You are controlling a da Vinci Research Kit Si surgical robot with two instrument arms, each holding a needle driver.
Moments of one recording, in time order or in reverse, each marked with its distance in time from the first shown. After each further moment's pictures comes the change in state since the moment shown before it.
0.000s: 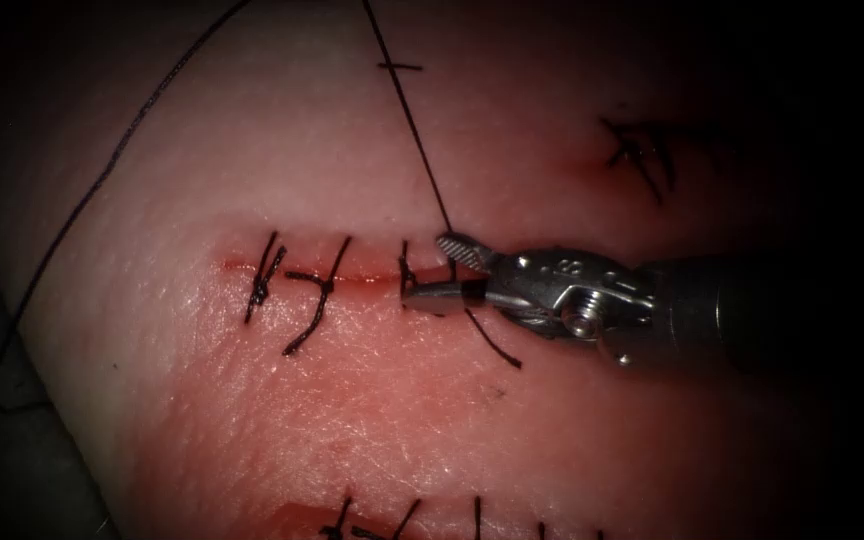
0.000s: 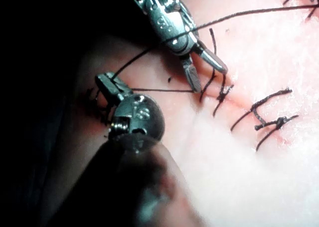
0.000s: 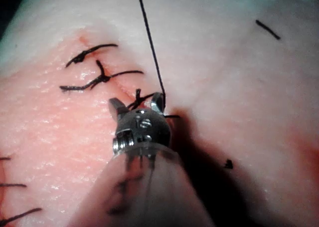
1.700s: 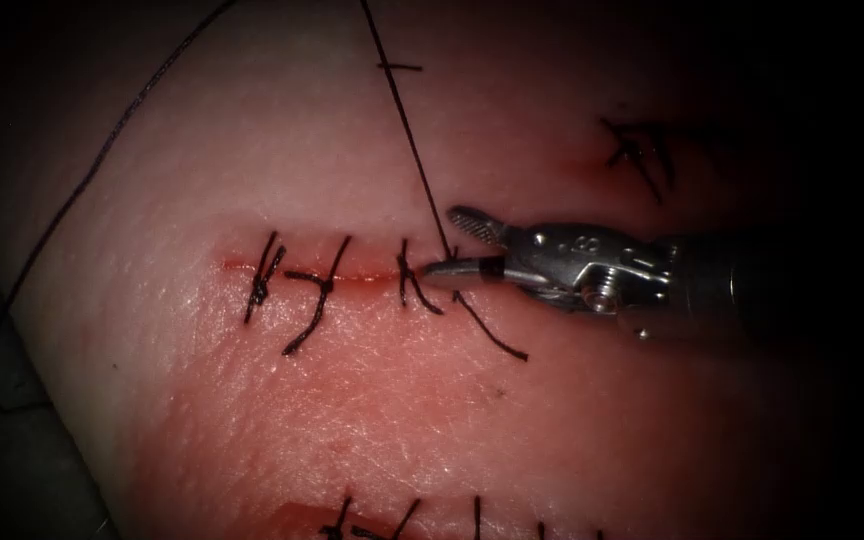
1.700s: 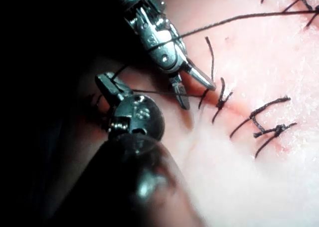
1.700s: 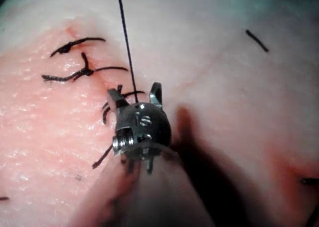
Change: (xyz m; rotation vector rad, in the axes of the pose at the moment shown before) right arm 0.001 0.003 0.001 0.010 0.121 -0.100; left arm 0.001 0.000 0.000 0.004 -0.002 -0.002
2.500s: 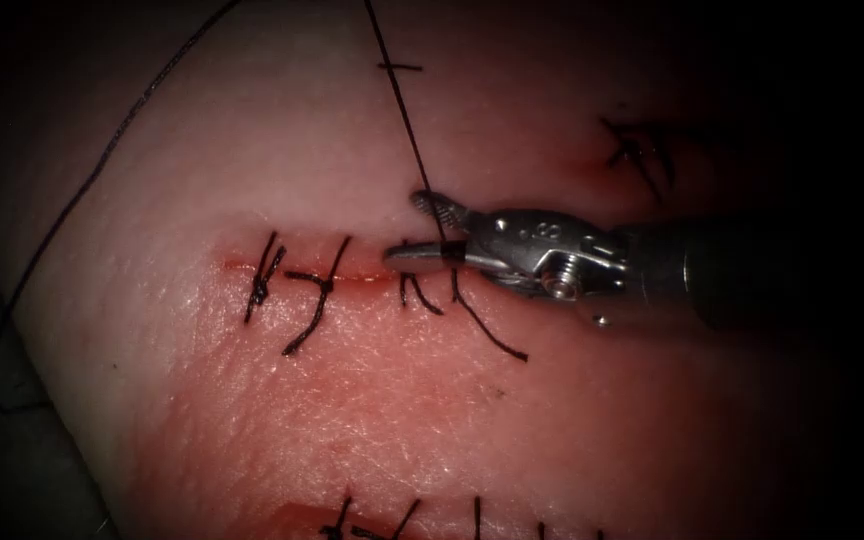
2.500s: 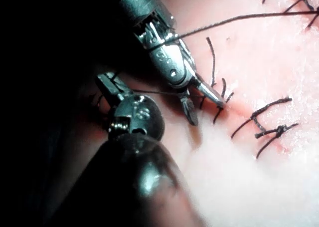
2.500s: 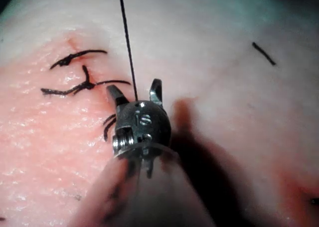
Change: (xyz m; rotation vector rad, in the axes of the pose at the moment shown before) right arm 0.000 0.000 0.003 -0.020 0.031 0.005; left arm 0.000 0.000 0.000 0.003 -0.001 -0.001
